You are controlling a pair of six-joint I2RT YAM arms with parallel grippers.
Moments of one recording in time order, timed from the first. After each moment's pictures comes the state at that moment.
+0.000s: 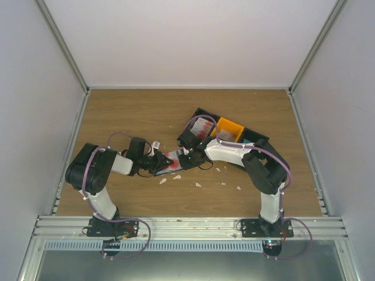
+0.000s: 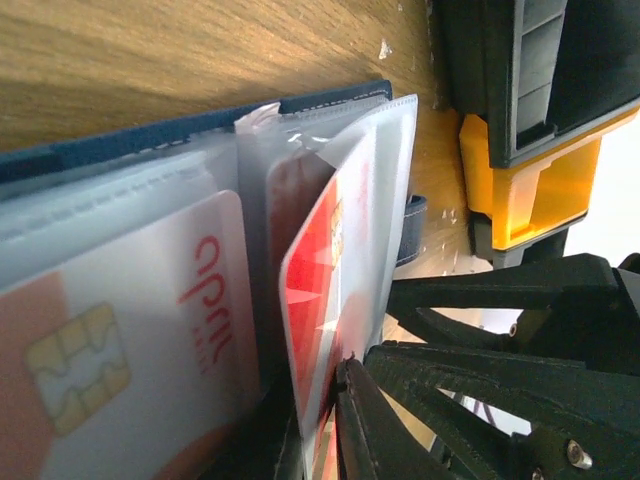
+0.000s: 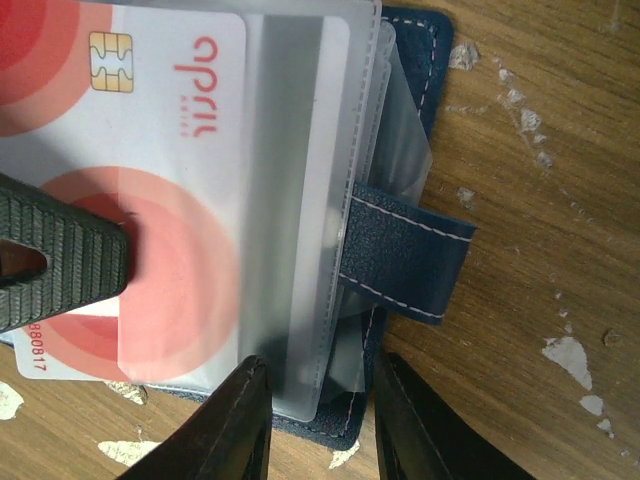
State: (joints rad) left arm -0.29 1.75 0.51 0.43 0.80 -0.87; right arm 0.83 1.92 1.22 -0.50 -0.10 0.42
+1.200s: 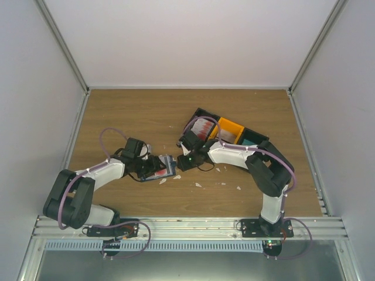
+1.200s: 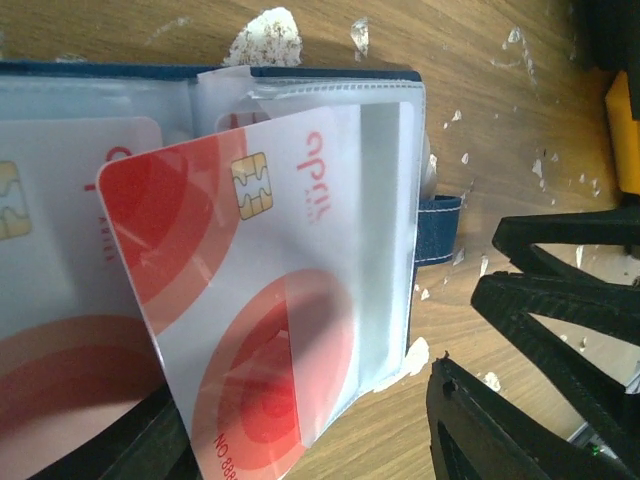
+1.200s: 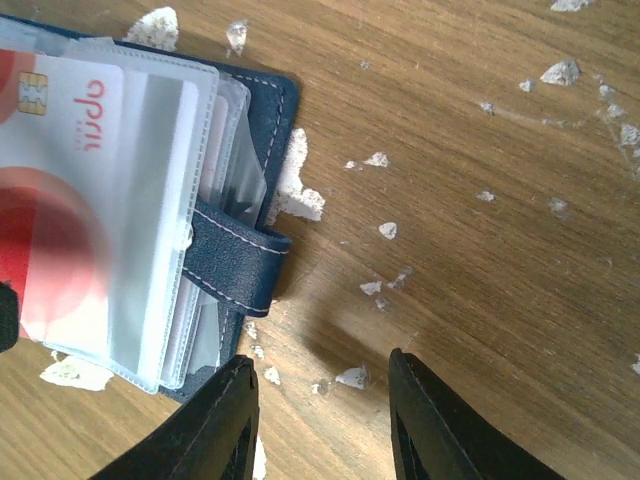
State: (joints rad) left arm -0.32 1.38 0.54 -0.21 0.49 -0.71; right arm 0.83 1.88 1.15 -0.38 -0.18 0.42
